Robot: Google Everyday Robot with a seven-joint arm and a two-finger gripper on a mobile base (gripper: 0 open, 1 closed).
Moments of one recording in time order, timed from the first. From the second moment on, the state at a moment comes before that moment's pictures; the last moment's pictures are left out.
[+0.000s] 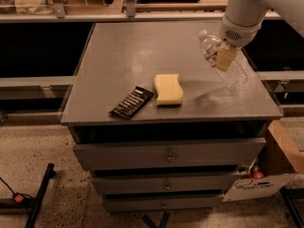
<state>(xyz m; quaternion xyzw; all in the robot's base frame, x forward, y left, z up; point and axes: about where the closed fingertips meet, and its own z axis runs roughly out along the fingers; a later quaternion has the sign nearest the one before) 0.629 -0.225 0.901 -0.46 0.87 -0.12 0.12</state>
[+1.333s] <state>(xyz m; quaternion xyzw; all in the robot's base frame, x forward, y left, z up) 0.639 -0.243 0.884 -0.42 0.90 -0.08 0.10</state>
